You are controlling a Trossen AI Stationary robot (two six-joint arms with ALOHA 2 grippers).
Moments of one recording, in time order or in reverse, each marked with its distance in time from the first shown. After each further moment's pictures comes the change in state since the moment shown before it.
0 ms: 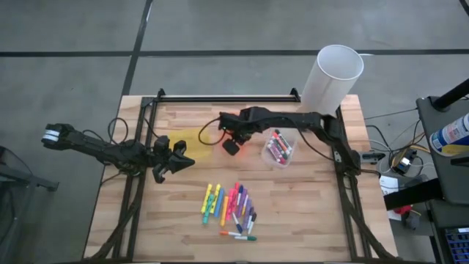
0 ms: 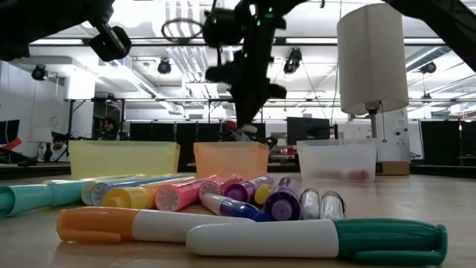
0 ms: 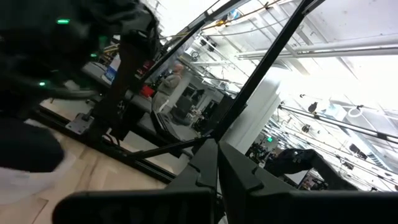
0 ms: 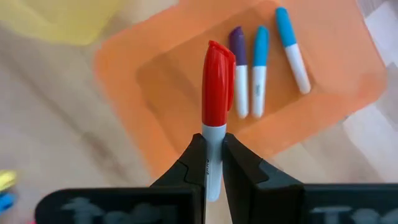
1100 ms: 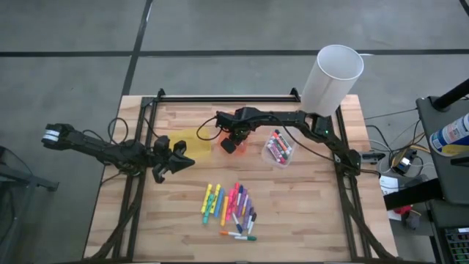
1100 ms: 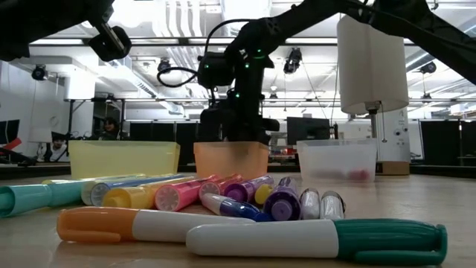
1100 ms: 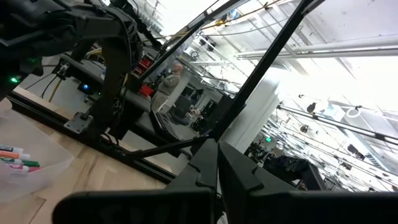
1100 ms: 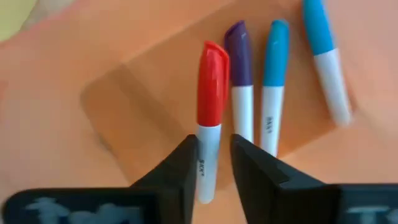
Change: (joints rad) left arm 0.000 0.000 0.000 0.000 0.004 -0.007; right arm -0.077 0.159 0.013 0.085 -0.050 -0.051
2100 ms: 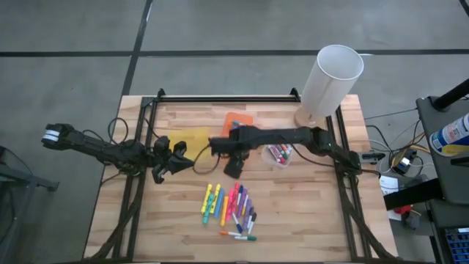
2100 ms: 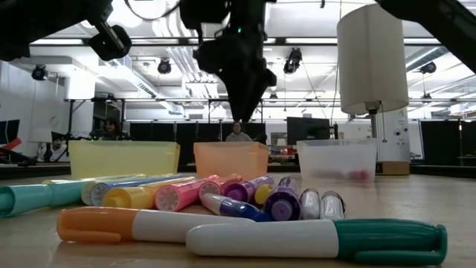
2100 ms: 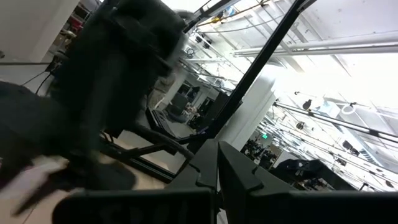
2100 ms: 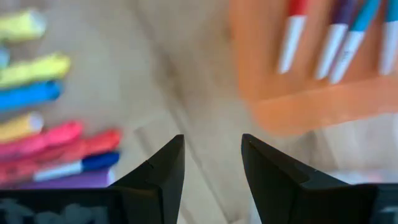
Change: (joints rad) left arm 0.000 0.000 0.000 0.001 0.021 0.001; right arm 0.254 -0.017 0.249 -0.368 -0.006 -0.082
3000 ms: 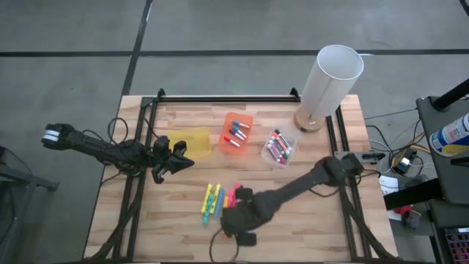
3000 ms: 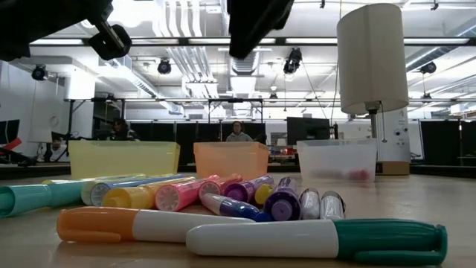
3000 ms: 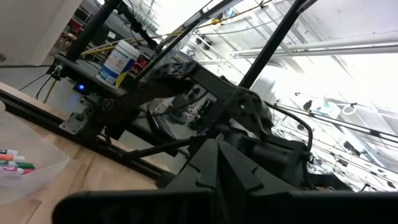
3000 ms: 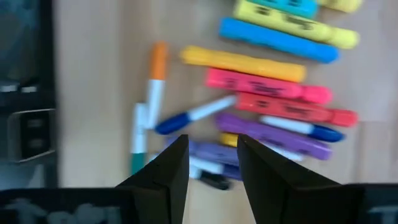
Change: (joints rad) left arm 0.000 -0.001 0.001 0.004 -0.004 0.007; right arm 0.465 -0.001 0.000 0.196 0.000 0.032
